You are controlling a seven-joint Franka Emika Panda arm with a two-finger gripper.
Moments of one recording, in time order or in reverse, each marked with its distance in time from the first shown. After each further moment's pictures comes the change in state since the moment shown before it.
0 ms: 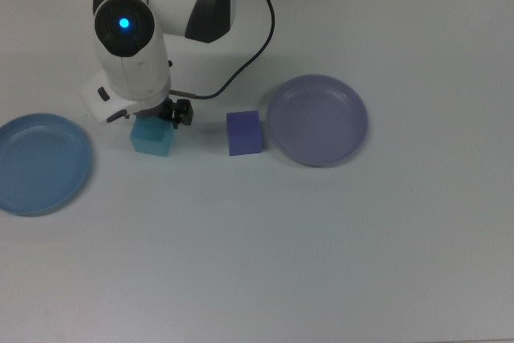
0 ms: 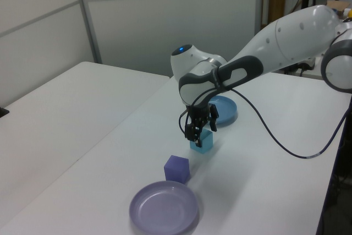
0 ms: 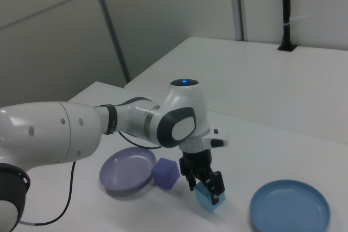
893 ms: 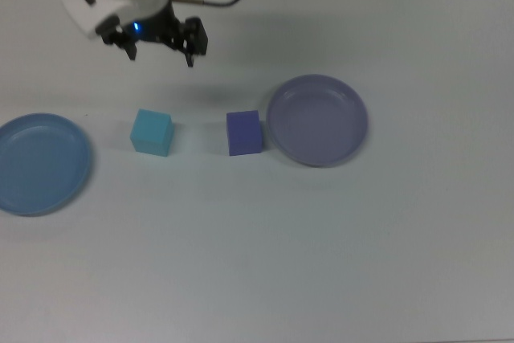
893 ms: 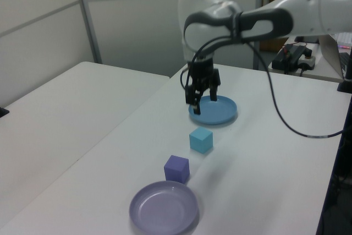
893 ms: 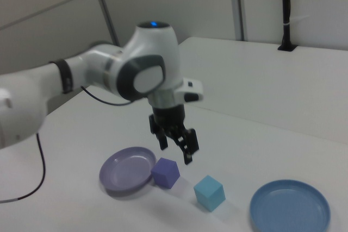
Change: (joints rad) arm 0.007 -0.220 0.010 0.065 0.138 -0.246 -0.094
